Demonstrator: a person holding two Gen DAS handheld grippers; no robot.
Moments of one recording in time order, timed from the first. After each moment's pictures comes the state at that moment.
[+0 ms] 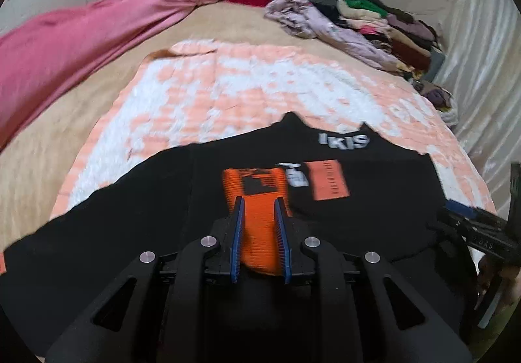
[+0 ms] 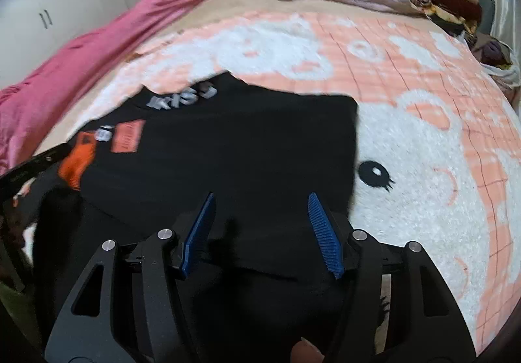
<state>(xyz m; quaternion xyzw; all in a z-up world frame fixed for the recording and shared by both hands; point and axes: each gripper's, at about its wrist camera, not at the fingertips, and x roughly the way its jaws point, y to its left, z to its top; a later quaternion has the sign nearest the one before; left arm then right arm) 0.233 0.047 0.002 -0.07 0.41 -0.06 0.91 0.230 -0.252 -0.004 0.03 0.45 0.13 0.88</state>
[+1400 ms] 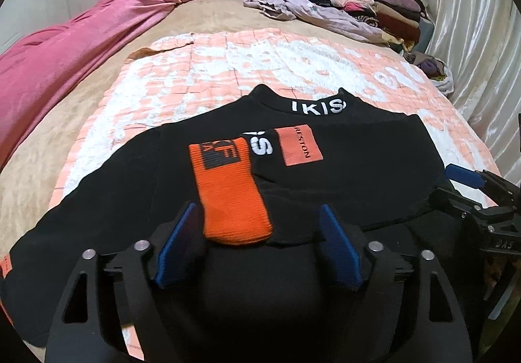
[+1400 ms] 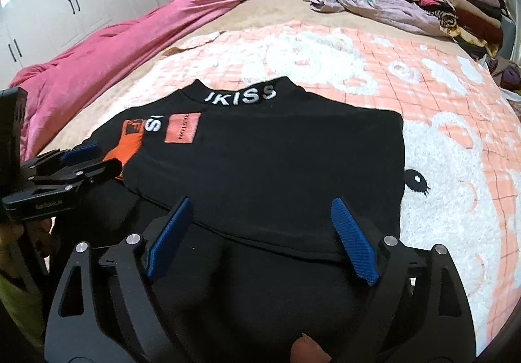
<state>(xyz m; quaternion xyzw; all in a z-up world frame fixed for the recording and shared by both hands) 0.212 0.025 -0.004 -0.03 0.43 -0.07 0.90 0.210 -0.210 0.009 0.00 0.43 0.18 0.89</state>
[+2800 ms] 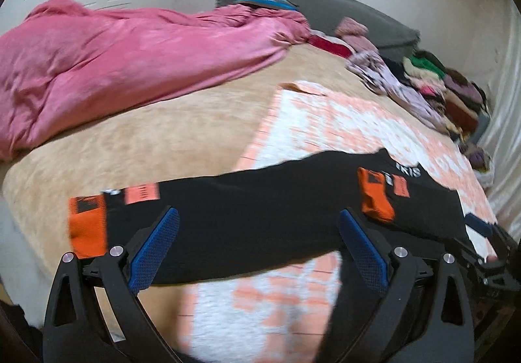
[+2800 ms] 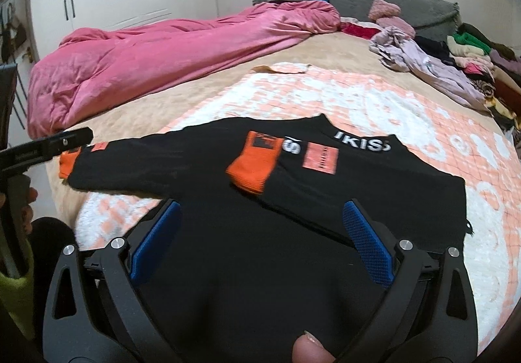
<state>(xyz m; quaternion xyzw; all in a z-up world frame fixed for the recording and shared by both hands) 0.077 0.200 0.048 -0.14 0.34 0.11 0.92 0.133 -0.076 0.050 -0.07 0.35 0.26 0.90</state>
